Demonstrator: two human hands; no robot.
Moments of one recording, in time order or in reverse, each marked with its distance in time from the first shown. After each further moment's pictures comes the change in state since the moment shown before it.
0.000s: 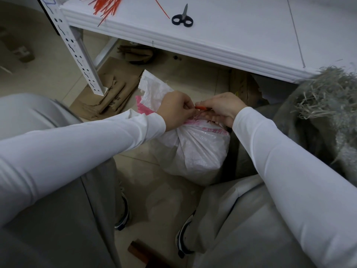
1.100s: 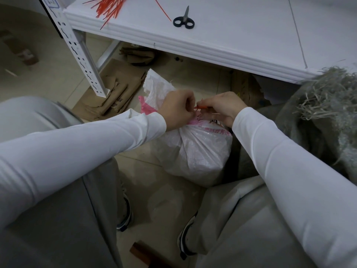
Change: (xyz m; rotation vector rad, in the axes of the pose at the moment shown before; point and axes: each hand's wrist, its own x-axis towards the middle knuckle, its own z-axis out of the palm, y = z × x) left_hand 0.002 -0.001 -0.005 -0.002 0.009 0.108; right_hand -0.007 -0.004 0.004 0.090 0.021 -0.054
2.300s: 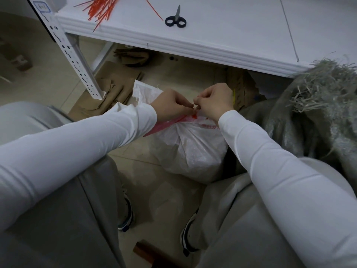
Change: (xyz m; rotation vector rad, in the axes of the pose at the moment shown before) left_hand 0.002 0.001 -0.015 -0.240 -0.276 -0.206; right_hand 0.005 0.013 0.013 -0.500 0.333 -0.370
